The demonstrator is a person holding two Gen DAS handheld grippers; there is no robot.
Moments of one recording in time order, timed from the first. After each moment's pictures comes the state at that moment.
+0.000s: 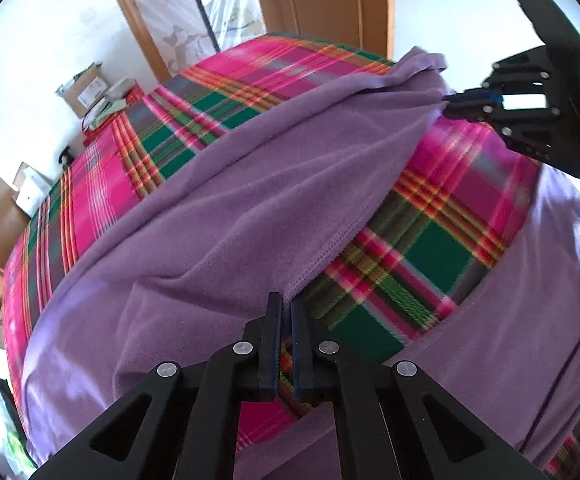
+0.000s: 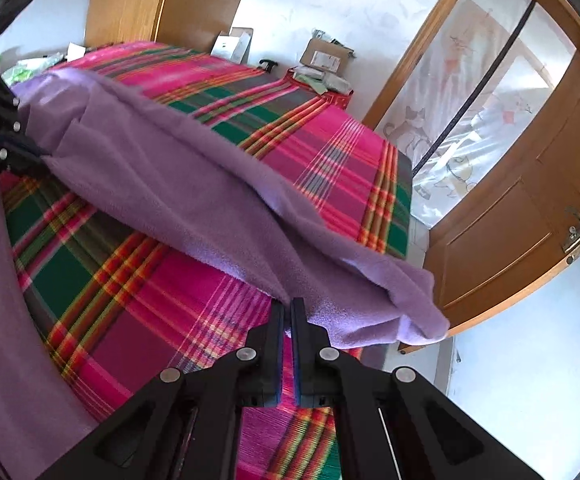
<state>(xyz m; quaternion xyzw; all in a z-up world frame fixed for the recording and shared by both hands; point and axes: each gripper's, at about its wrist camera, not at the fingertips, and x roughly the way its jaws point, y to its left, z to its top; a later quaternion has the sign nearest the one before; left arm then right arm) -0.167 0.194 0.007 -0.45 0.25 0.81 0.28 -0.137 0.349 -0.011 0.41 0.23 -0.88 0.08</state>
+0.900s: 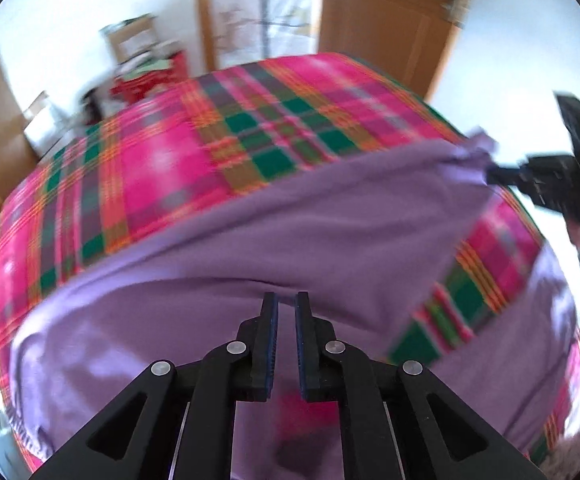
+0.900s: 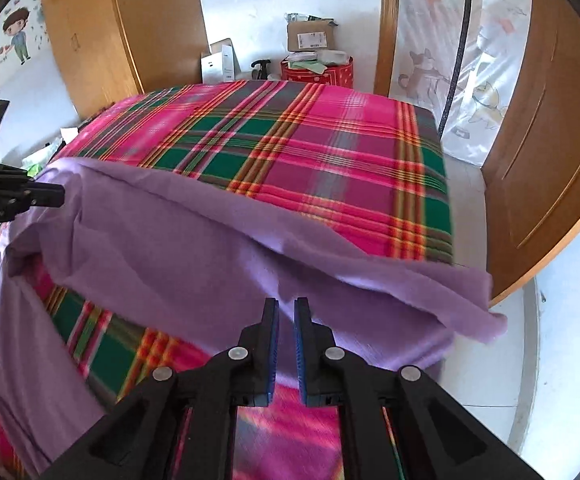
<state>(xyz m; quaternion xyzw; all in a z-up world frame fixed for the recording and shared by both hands) -0.217 0.109 0.031 -0.50 0.11 0.83 0.22 -0.181 0.368 -0.009 0.47 0.04 -0.87 0.13</state>
